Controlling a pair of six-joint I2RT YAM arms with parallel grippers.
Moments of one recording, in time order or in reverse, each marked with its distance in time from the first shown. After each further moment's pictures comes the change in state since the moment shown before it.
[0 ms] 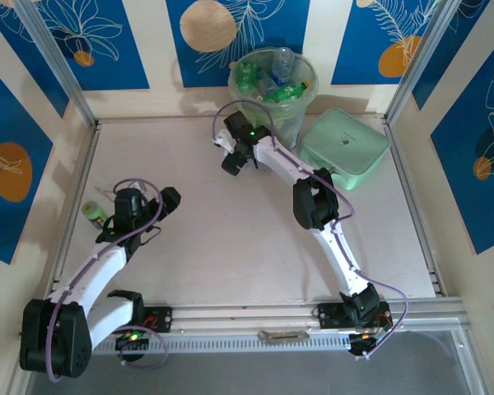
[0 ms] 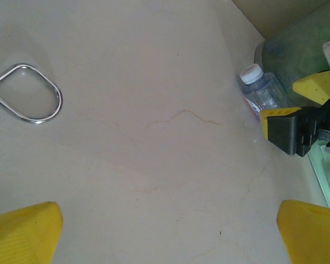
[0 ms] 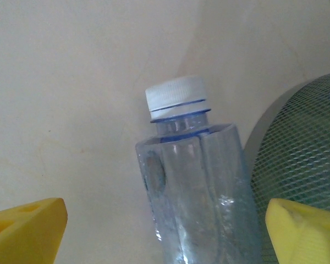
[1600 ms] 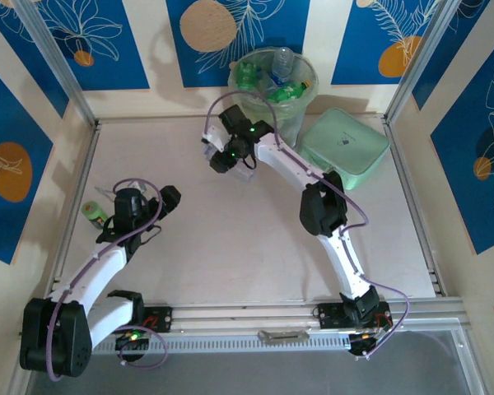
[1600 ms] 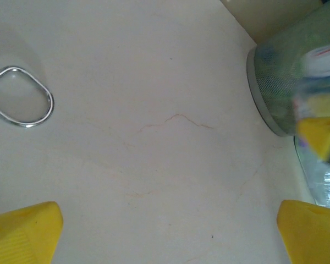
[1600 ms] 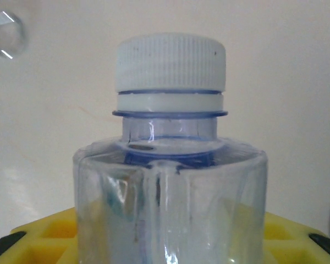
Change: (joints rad) left arm 0.002 0.006 -0.007 0.043 0.014 -0.022; right arm 0.059 -0.199 -0.064 -0.061 -0.325 0.153
